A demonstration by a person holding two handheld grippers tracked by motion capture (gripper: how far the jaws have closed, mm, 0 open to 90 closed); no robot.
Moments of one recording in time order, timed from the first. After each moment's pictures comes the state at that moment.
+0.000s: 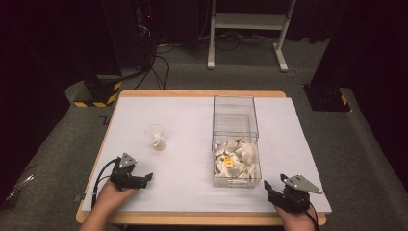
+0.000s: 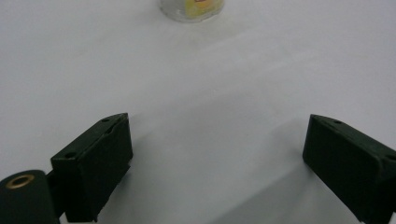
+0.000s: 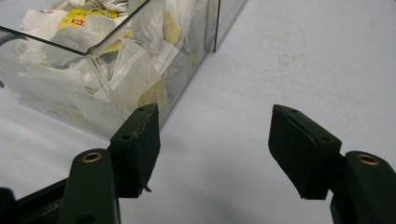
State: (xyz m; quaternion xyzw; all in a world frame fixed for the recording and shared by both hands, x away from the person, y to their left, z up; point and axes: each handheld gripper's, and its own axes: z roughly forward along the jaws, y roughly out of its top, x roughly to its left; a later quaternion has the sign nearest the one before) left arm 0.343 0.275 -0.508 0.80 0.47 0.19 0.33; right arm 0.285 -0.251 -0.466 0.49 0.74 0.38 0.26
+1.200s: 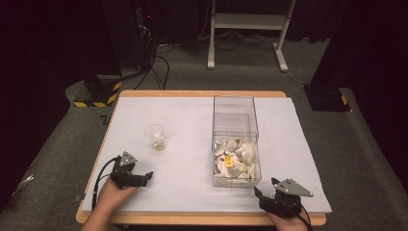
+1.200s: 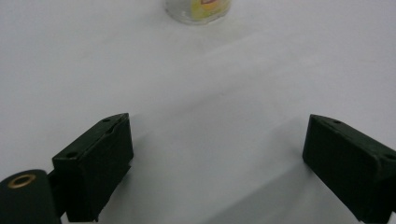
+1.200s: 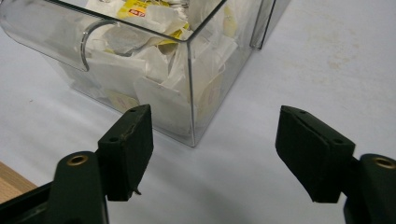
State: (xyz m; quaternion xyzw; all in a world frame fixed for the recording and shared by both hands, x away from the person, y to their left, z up) left arm 0.348 0.276 -0.507 0.80 0.47 0.19 0.33; right arm 0.276 -0.228 -0.468 0.45 0.77 0.39 0.23
